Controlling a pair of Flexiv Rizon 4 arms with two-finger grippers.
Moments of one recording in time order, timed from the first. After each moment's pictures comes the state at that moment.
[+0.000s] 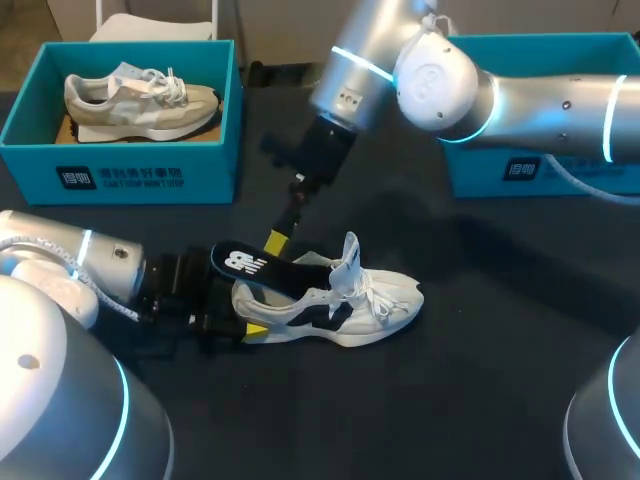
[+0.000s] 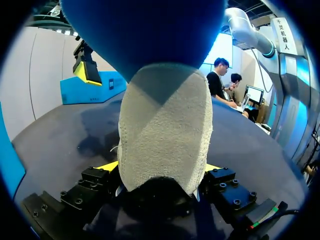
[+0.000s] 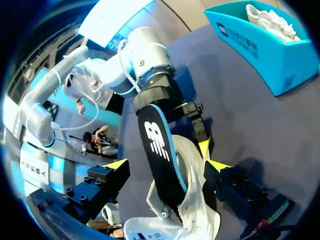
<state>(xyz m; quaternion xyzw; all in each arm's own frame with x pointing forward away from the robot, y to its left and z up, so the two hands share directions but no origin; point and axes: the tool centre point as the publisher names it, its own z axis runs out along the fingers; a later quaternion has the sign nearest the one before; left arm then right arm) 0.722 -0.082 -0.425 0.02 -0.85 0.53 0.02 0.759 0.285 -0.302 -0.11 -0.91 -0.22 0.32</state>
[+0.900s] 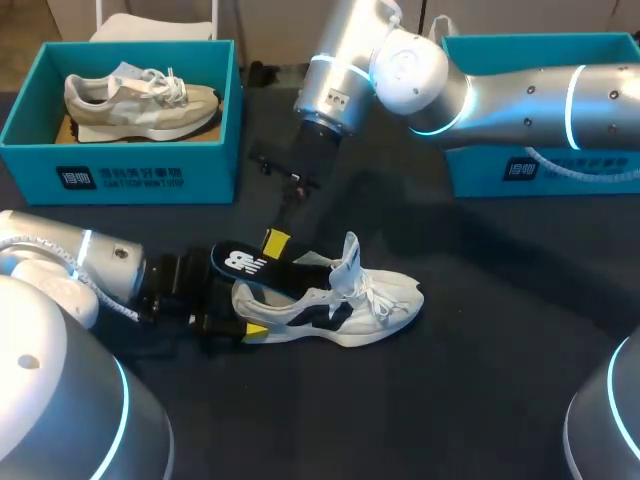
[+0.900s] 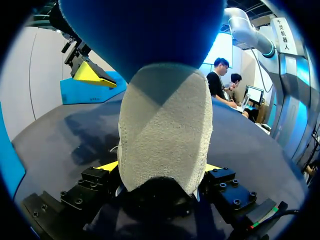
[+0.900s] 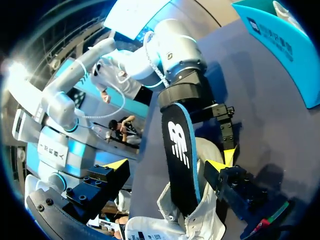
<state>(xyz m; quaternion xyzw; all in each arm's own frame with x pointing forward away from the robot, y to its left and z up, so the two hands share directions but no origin) 0.722 -0.082 -0.425 0.02 -0.85 0.53 0.02 0.740 0.291 -0.296 -0.02 -0.88 -0.23 0.42</state>
